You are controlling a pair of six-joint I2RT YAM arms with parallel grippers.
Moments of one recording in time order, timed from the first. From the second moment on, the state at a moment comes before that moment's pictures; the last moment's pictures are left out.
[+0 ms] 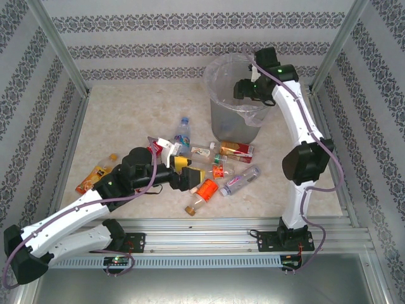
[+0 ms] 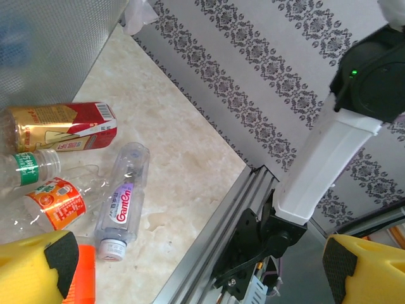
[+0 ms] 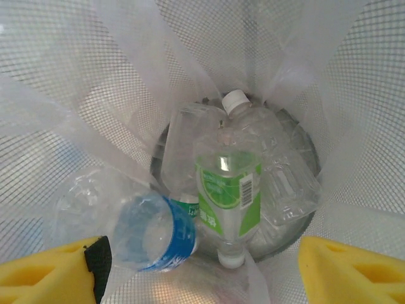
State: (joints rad) left arm -0.82 0.89 0.77 -0.15 0.32 -0.57; right arm 0.20 1.98 2.18 -1.17 -0.12 0.26
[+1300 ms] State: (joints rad) left arm -0.90 1.11 0.78 -0.48 0.22 -0.43; right arm 0.48 0.85 1.02 -0.81 -0.29 0.42
